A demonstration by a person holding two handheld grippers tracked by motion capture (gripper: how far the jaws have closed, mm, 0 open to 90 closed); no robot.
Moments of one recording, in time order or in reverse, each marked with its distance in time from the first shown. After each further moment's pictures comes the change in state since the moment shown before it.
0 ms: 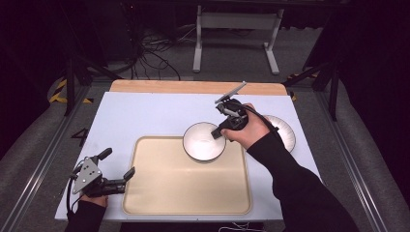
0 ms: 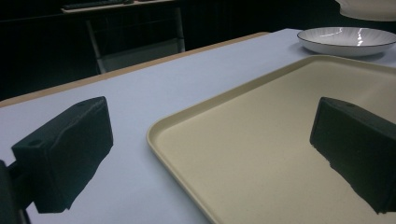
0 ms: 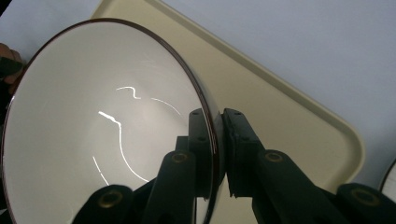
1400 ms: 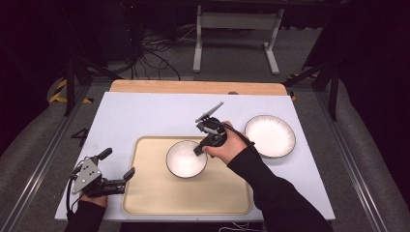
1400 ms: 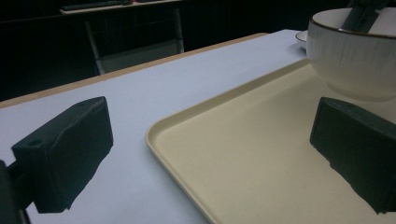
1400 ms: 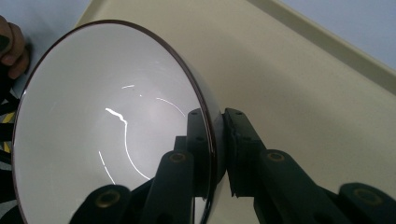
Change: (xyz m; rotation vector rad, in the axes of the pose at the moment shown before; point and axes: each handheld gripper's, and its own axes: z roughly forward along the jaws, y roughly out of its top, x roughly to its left) left arm 0.000 0.000 0.000 -0.009 -0.005 -0.001; right arm 0.022 -0.009 0.071 0.057 0.087 -0.019
